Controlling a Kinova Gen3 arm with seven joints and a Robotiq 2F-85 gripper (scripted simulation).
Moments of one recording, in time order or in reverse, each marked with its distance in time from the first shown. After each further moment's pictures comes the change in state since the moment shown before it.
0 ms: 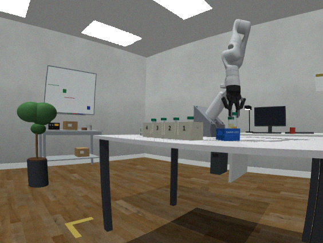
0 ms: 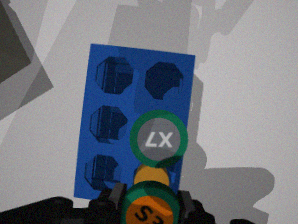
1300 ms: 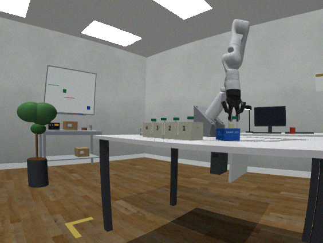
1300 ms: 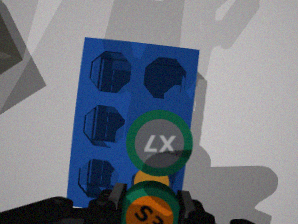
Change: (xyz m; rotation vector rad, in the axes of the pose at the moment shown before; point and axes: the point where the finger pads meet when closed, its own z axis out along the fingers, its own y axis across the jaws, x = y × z) arm 0.000 0.000 0.020 0.000 0.000 0.000
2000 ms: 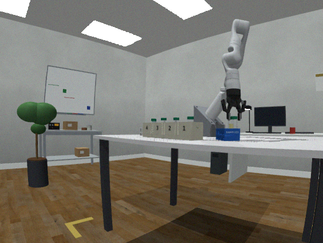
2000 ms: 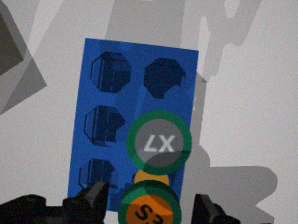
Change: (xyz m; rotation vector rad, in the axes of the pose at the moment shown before) arm 0.000 0.000 -0.002 0.000 0.000 0.000
